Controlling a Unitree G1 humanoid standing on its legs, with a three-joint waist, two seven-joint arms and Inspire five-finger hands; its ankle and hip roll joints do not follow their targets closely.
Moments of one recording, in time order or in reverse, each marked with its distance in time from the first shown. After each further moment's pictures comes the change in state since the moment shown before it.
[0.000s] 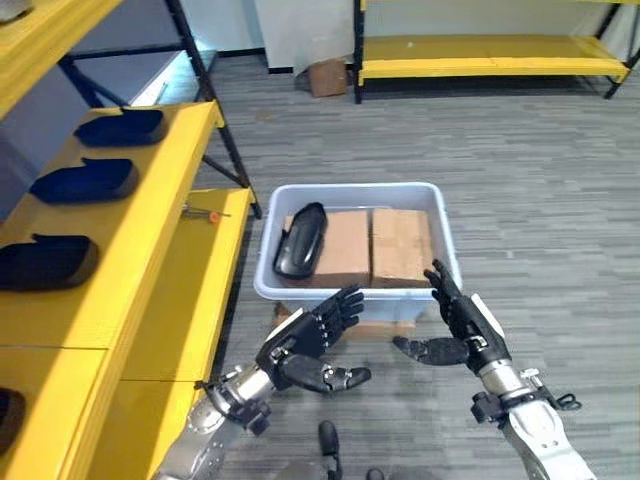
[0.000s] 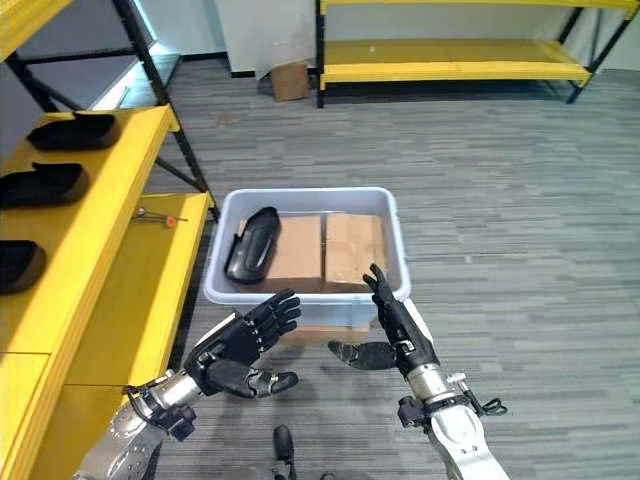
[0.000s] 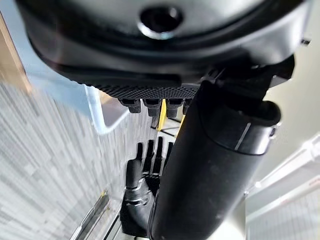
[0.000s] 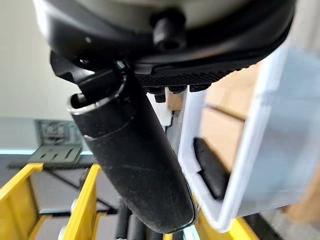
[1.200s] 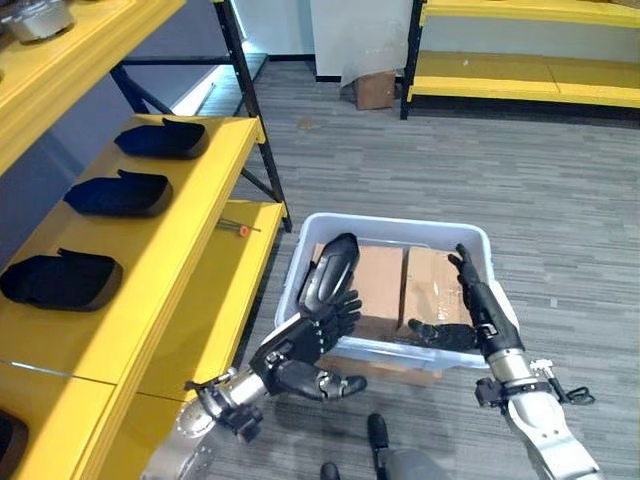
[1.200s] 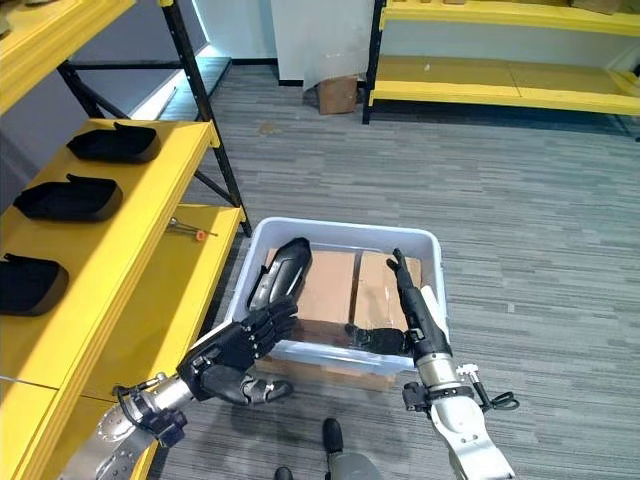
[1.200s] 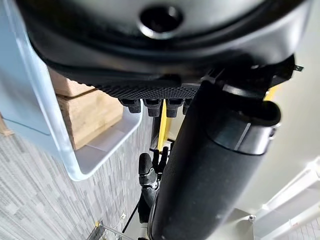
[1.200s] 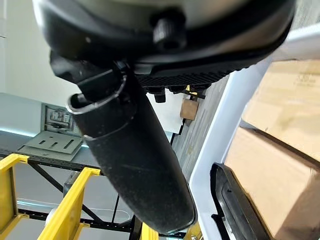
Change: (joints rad) left arm 0.020 0.067 0.003 -0.067 0.000 0.048 0.013; right arm -0.066 -0.037 -0.016 0.058 -0.125 0.024 -0.159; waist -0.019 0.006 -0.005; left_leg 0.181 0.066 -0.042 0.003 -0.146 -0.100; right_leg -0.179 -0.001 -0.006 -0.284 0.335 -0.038
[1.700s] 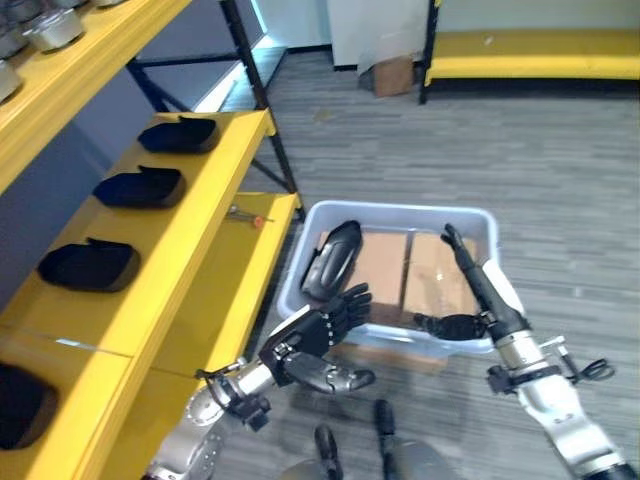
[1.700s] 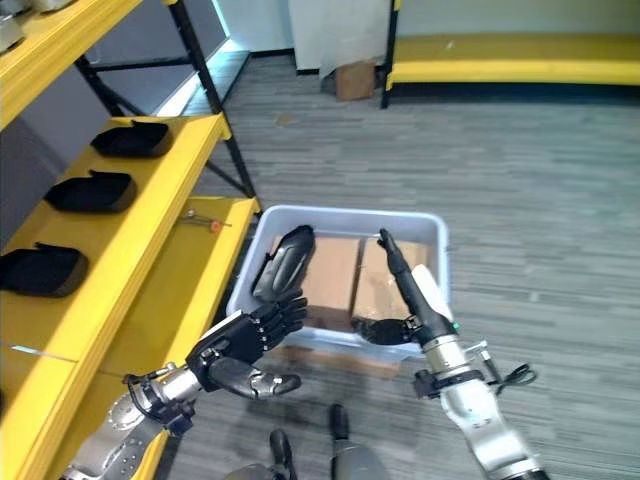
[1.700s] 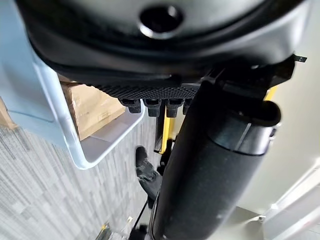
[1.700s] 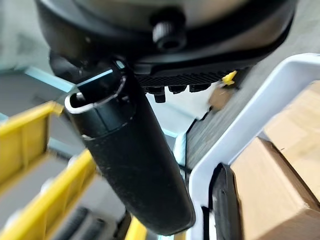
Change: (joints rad) left arm -0.037 0.003 -0.022 -0.008 0.000 0.002 -0.031; right arm -0.080 -0.137 -0.018 0.042 -0.244 -0.085 0.035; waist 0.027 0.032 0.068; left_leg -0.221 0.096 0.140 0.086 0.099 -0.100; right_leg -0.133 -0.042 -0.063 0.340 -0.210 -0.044
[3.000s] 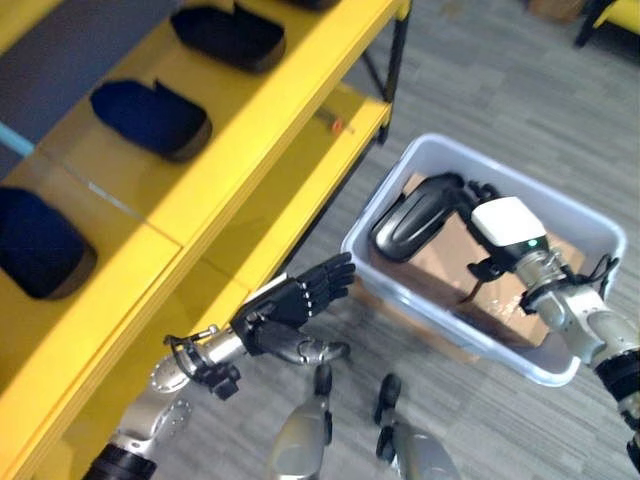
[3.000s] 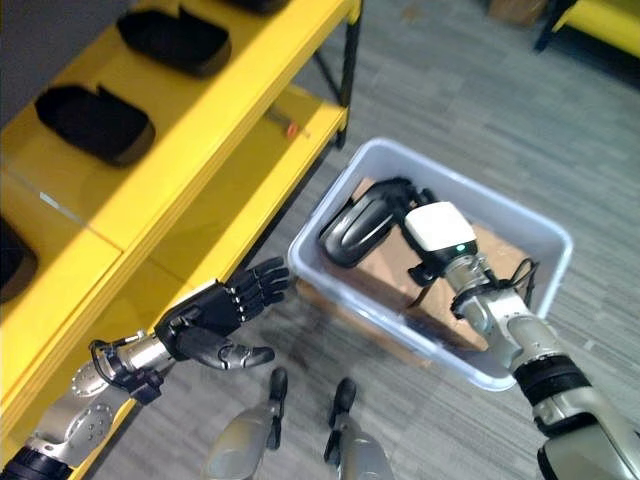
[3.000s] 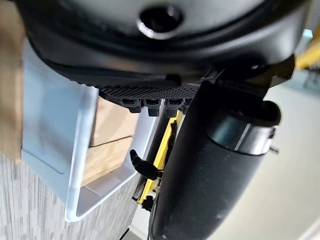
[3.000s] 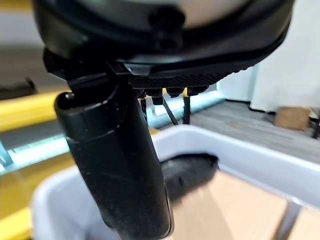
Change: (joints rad) left arm -0.142 0.175 0.082 0.019 -0.157 0.034 -0.071; right arm -0.619 -0.227 0.260 0.477 -0.601 0.194 -0.142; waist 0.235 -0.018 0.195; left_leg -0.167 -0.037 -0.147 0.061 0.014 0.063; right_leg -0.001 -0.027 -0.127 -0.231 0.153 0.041
